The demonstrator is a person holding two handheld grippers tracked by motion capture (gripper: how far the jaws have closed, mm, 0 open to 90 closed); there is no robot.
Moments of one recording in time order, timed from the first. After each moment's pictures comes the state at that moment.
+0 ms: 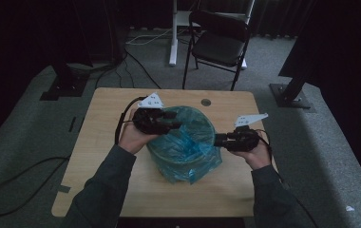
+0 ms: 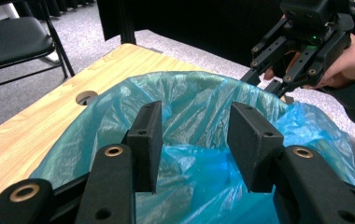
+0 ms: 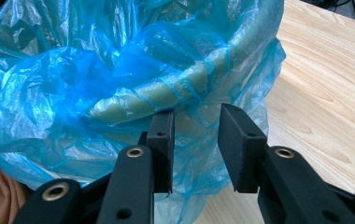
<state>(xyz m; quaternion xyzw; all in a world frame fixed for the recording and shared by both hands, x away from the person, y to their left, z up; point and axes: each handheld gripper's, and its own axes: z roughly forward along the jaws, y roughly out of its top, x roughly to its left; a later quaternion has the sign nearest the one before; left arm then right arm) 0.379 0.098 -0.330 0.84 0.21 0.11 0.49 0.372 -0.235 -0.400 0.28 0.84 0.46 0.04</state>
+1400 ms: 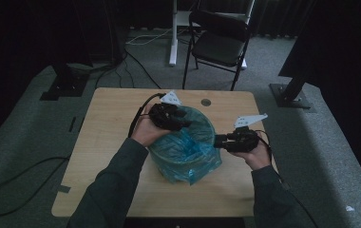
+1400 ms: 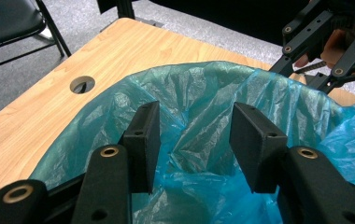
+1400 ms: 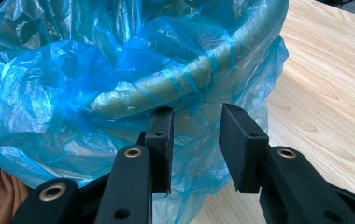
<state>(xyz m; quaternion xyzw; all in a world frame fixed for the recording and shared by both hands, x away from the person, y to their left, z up) 0.410 0.059 -0.344 0.88 0.21 0.10 0.43 0.372 -0.236 -0.403 0.27 0.84 0.46 0.03</state>
